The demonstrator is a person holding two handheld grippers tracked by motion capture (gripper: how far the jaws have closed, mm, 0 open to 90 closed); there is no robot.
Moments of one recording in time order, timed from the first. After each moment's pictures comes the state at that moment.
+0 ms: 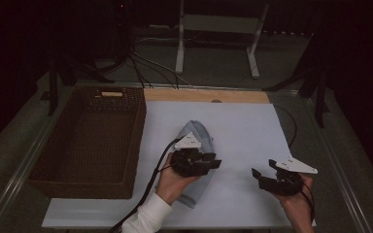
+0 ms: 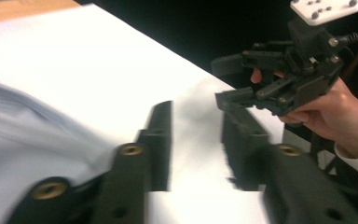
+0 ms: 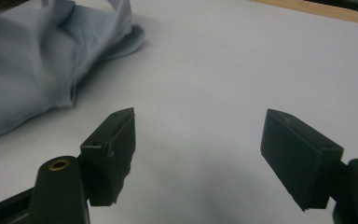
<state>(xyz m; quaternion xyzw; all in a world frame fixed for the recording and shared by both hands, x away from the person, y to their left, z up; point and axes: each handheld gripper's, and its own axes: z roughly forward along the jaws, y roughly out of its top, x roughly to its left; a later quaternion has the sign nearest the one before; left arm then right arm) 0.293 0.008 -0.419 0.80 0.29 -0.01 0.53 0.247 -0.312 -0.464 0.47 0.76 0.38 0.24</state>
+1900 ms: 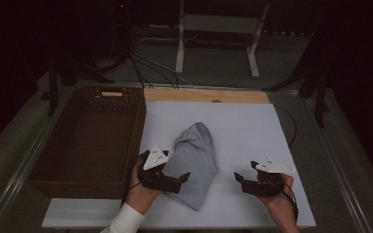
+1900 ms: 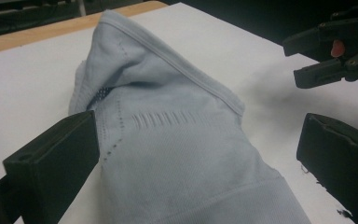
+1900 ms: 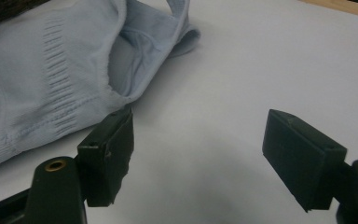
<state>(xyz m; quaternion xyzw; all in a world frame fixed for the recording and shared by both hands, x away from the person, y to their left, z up) 0.262 0.079 -0.449 0.79 0.33 0.13 0.49 0.248 -0.267 -0.471 0.43 0.78 0.39 0.22</state>
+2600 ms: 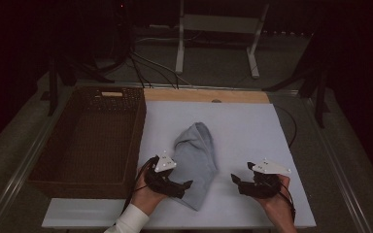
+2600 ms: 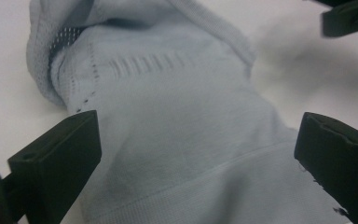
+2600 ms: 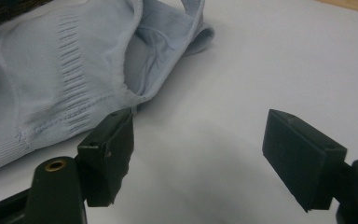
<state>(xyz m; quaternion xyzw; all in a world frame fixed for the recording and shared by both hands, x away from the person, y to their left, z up) 0.270 0.064 -0.485 0.83 0.33 0.11 0.43 0.247 -0.259 -0.473 0.42 0.79 0.39 0.21</state>
